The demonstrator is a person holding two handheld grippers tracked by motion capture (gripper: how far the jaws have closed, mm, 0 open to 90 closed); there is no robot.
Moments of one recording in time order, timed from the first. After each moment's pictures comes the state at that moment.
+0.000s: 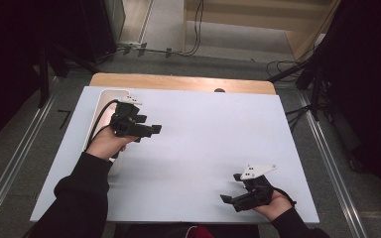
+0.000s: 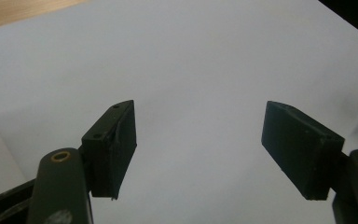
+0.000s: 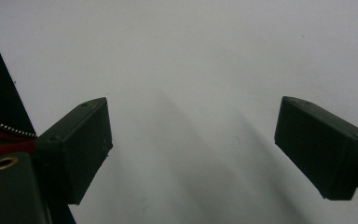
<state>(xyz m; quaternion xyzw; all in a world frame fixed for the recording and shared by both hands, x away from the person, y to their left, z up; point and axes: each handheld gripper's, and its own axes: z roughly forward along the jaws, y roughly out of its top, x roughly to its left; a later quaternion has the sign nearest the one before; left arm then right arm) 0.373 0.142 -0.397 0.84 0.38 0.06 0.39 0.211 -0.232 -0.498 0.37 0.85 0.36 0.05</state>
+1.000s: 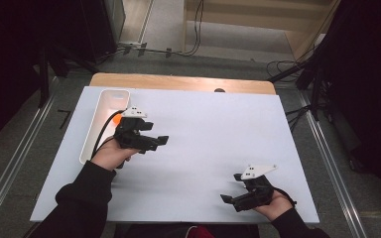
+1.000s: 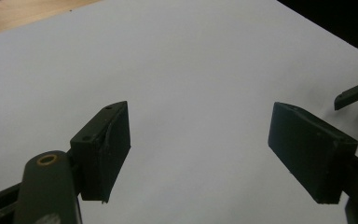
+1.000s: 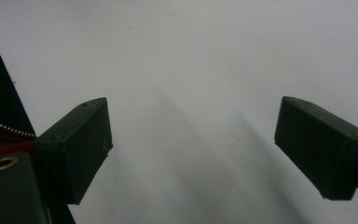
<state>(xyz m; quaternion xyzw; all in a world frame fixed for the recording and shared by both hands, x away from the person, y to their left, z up) 0.339 0.129 -0.405 0.84 0.34 0.07 0.42 0.211 -0.233 -0.498 0.37 0.85 0.36 0.05</state>
